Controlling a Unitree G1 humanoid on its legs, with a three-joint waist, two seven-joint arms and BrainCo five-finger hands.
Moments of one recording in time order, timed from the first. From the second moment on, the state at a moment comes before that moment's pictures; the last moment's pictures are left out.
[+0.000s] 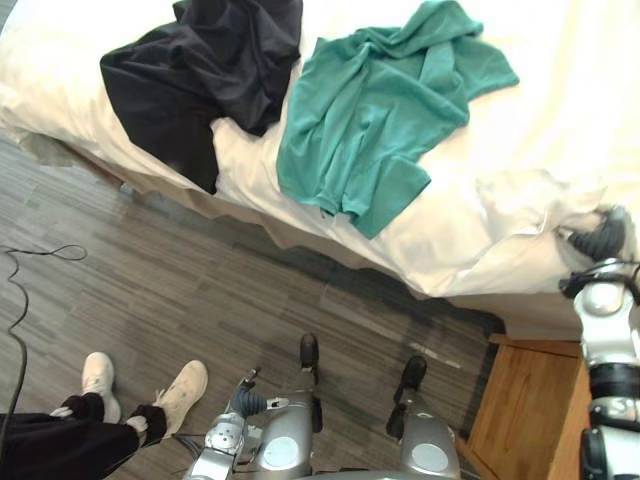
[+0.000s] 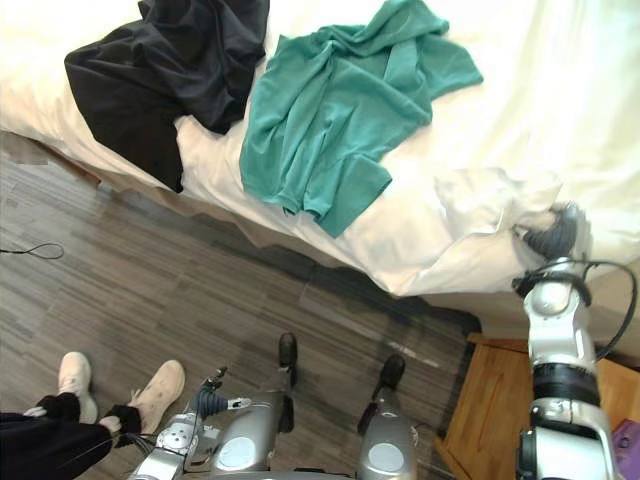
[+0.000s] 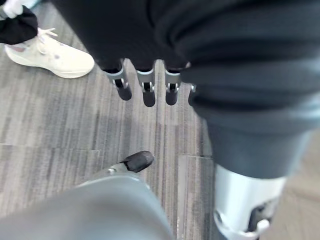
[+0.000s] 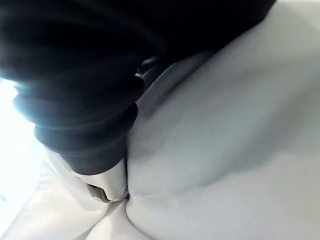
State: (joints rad) left arm 0.05 0.18 -0.12 0.80 0.16 -0.10 0.07; right arm -0.26 -0.53 -0.32 0.44 -0.36 -0.06 -0.27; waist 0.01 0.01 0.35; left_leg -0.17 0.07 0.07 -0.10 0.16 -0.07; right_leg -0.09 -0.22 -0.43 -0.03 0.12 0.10
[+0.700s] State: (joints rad) left arm 0.07 0.16 0.09 1.03 0.15 -0.02 0.08; right arm -0.02 -0.15 -0.39 0.59 0.07 -0.11 -0.15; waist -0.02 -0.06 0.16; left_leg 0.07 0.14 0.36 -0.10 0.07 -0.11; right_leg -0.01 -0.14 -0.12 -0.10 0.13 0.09
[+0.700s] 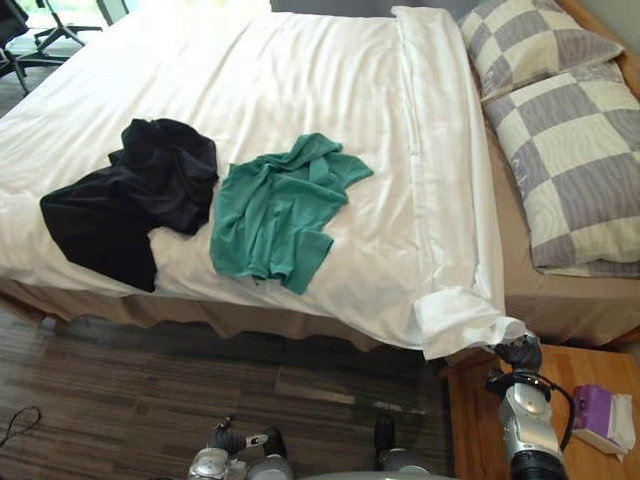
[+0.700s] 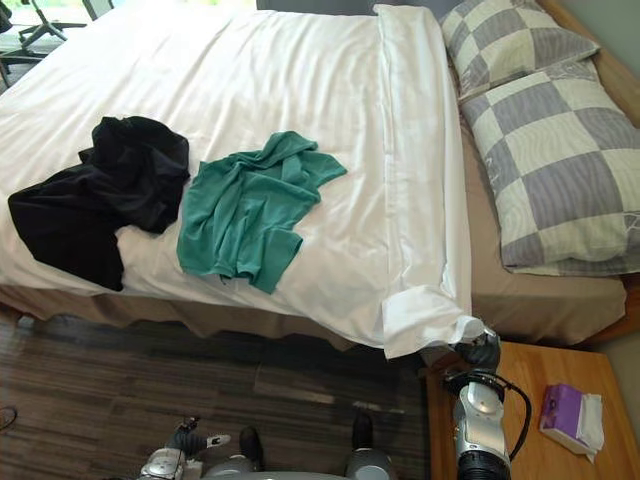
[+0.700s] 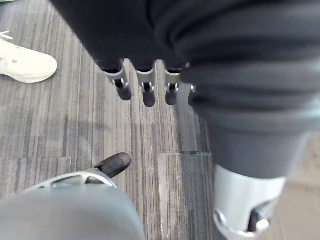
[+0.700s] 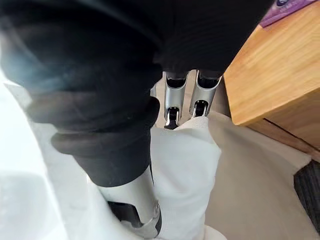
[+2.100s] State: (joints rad) left arm 0.02 0.13 0.12 0.98 0.05 -0.06 0.09; right arm -0.78 -0.51 -0.33 0.26 0.32 -0.15 -0.37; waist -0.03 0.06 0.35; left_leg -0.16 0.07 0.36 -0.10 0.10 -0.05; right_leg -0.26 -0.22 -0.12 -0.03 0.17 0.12
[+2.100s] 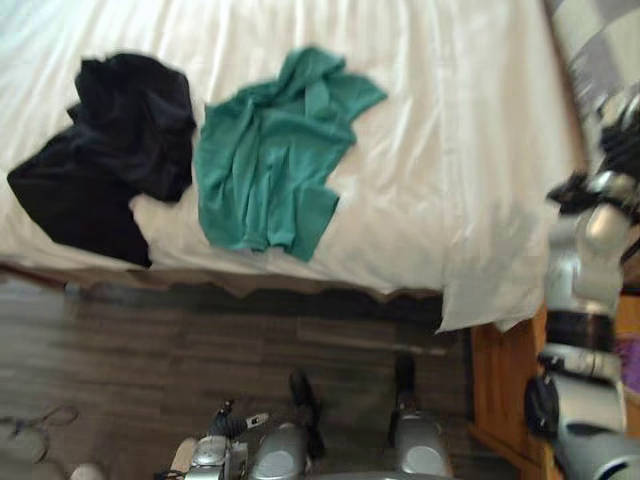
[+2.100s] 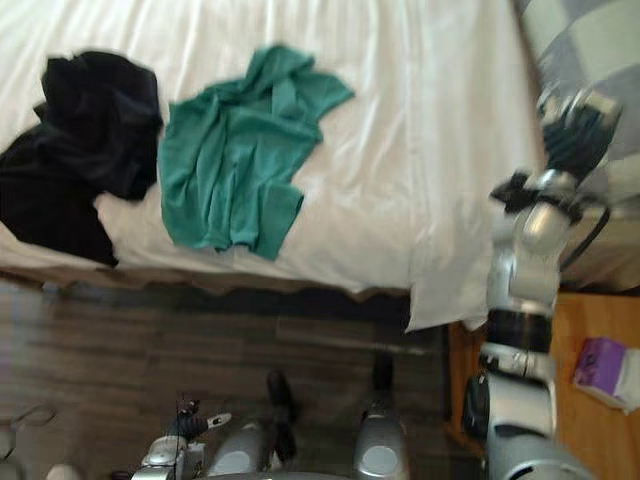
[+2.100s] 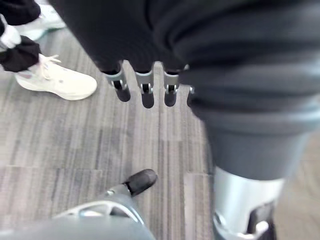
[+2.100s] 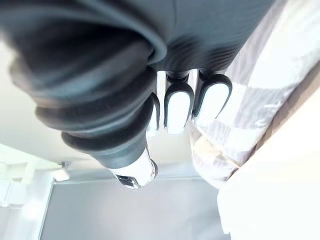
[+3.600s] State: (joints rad) left arm 0.05 0.07 0.28 1.03 0.09 -0.02 0.07; right arm 0.11 -0.08 -0.28 0.99 0.26 -0.01 -0.07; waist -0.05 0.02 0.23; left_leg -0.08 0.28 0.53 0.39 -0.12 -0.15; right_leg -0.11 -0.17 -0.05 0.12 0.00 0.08
